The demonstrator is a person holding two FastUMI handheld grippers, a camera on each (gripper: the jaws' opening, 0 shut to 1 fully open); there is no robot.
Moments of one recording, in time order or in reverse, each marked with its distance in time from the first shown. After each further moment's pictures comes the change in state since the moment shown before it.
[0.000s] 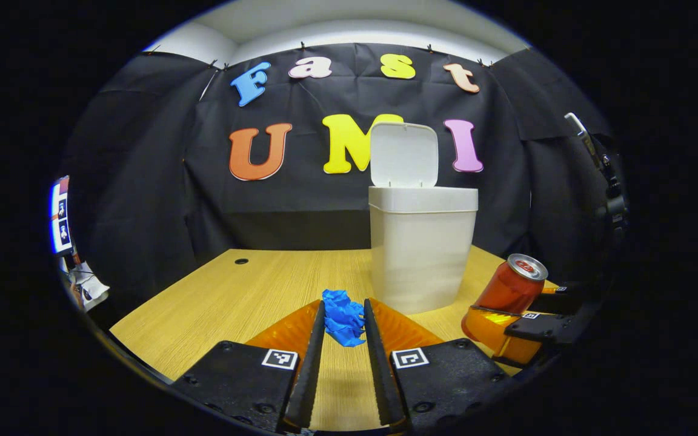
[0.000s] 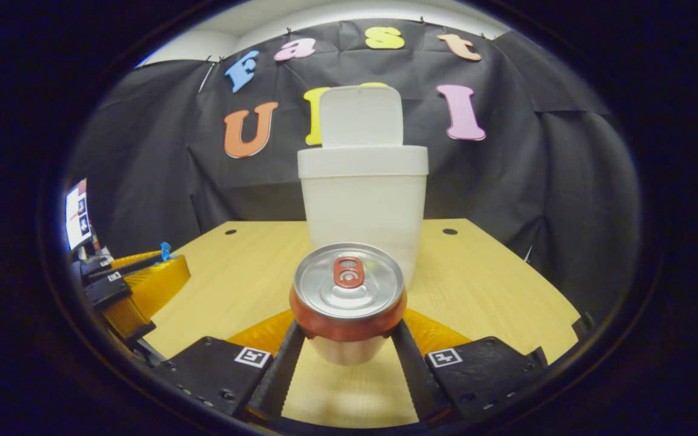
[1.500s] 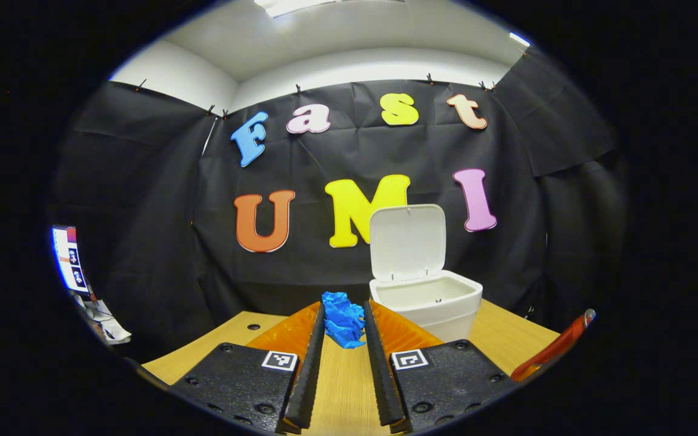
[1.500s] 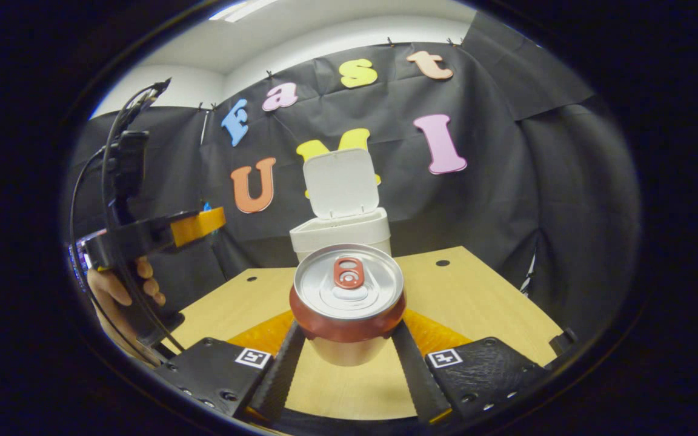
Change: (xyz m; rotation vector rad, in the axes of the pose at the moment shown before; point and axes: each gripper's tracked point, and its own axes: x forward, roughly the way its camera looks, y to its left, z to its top) left arm 0.049 -0.023 0.188 0.073 -0.239 0.132; right arm -0.074 -0.065 0.065 0.109 -0.127 0.074
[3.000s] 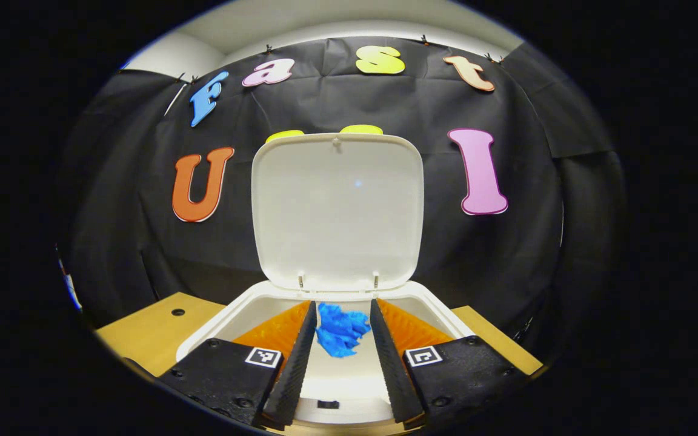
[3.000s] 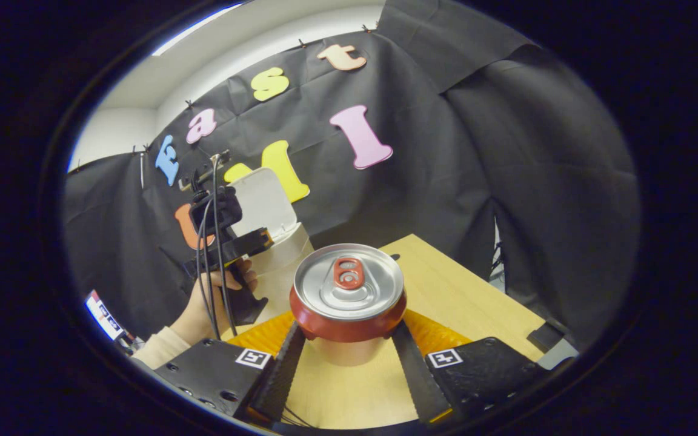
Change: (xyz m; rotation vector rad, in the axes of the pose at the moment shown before) left arm 0.187 -0.157 -0.085 -0.090 0.156 -0.067; right arm 0.012 -0.121 0.026 0.255 0.009 -0.157
